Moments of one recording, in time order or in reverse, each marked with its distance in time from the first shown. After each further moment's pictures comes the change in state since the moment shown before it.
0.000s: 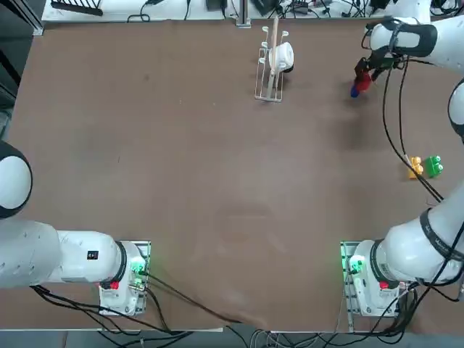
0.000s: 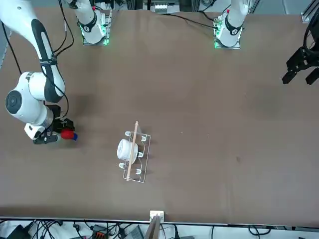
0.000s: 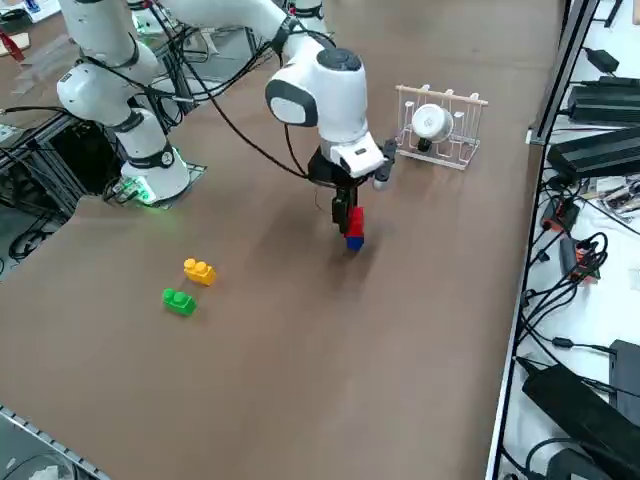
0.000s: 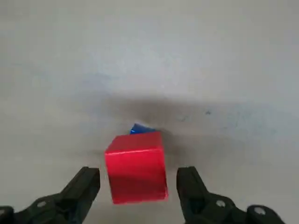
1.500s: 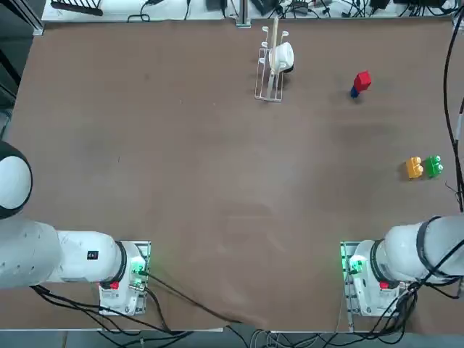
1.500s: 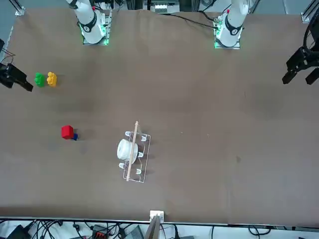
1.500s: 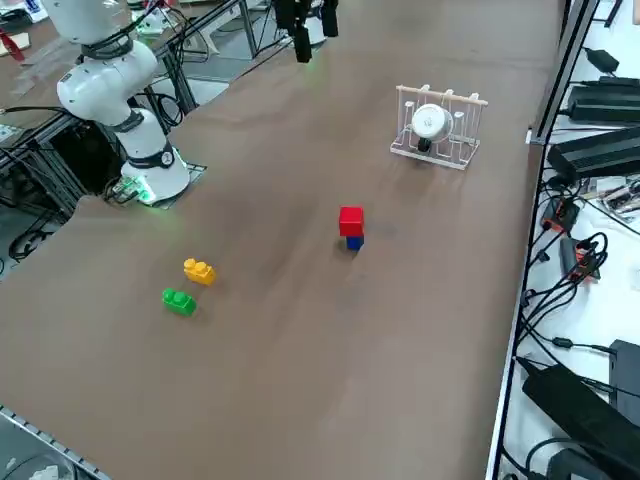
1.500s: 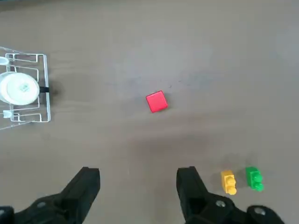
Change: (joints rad) arm 0.017 -0.320 0.011 0.464 0.043 -0.762 0.283
